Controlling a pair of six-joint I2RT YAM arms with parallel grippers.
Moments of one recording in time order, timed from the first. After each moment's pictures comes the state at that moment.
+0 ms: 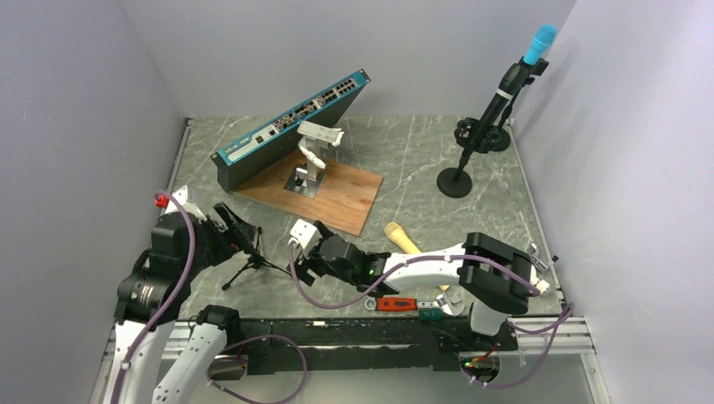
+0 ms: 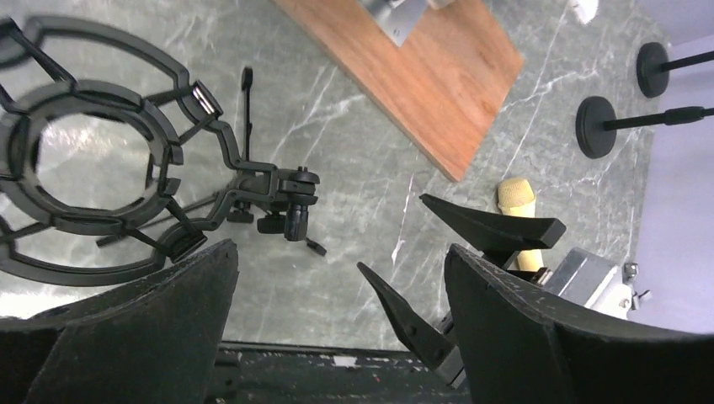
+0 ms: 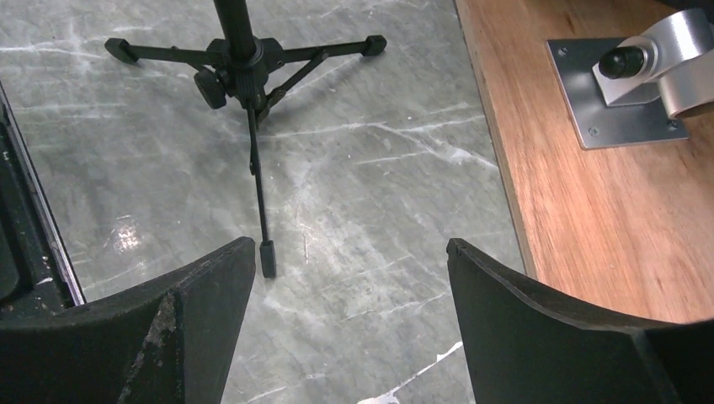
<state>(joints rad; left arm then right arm) -0.20 0.52 0.98 -1.02 -0.04 -0.65 1.26 1.69 0.88 0.44 0.23 -0.05</state>
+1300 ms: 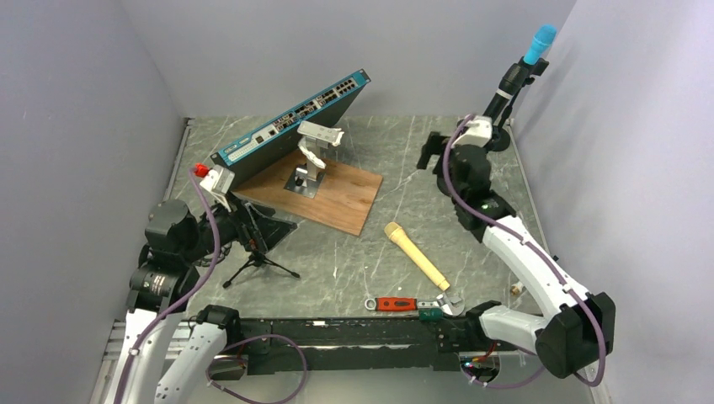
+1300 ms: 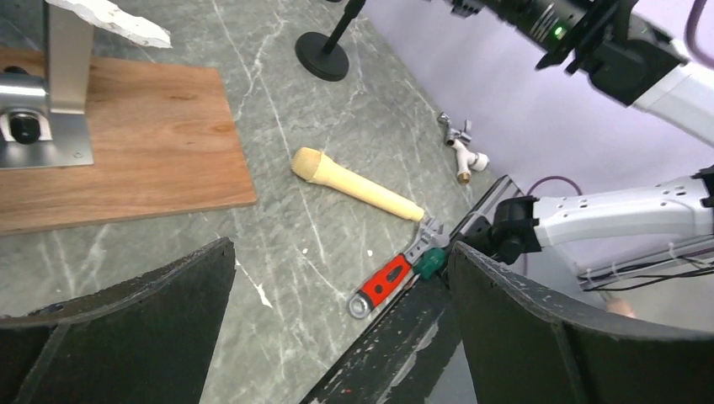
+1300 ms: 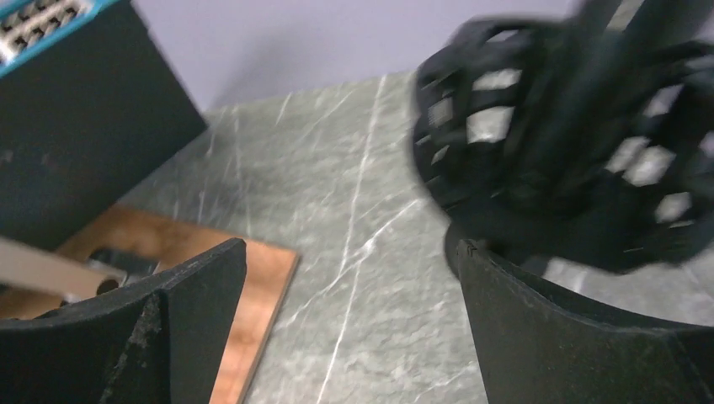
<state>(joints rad) -0.20 0.57 0.89 -0.48 0.68 -0.46 0.44 1.13 0.91 0.02 0.38 0.27</state>
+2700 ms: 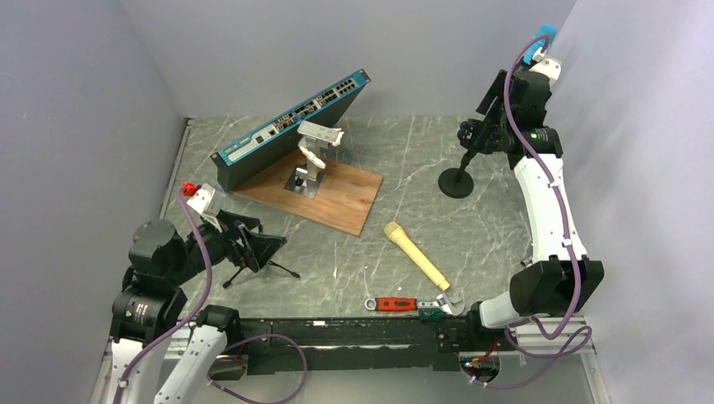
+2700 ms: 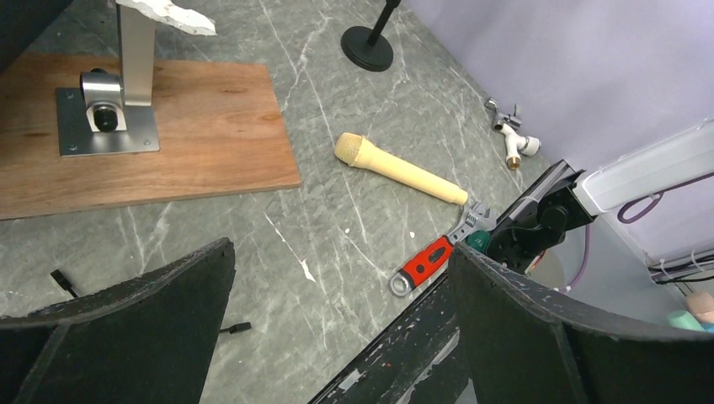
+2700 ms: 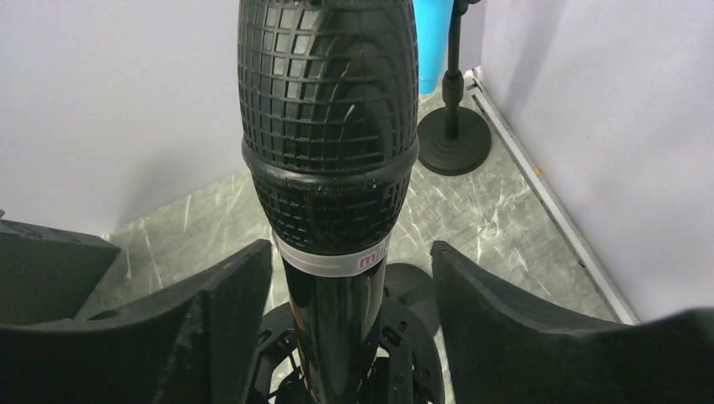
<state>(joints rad) -0.20 0.45 0.96 -0.70 0.59 -0.29 0.00 1.46 1.62 -0.46 0.28 0.32</state>
